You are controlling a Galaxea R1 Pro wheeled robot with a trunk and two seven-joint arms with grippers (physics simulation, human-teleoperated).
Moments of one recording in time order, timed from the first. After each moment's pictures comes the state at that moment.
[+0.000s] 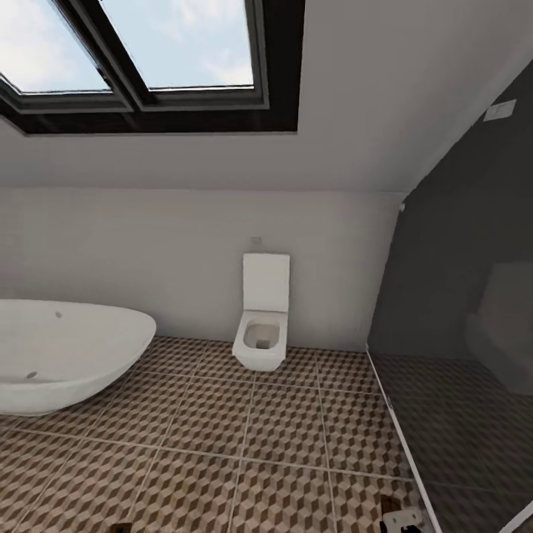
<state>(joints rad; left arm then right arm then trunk) -0.31 0.08 -0.19 0.07 0.48 -0.71 -0.04 -0.38 -0.04 -0.38 -0.07 0.57 -0.41 -0.13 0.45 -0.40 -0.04</state>
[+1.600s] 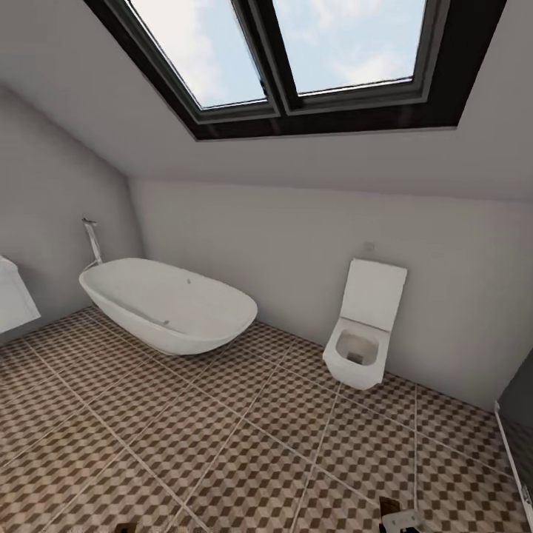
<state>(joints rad) -0.31 0.07 -0.18 0.07 0.48 -0.71 -0.04 -0.38 -0.04 -0.38 -0.06 0.57 -0.41 -0.13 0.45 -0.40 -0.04</state>
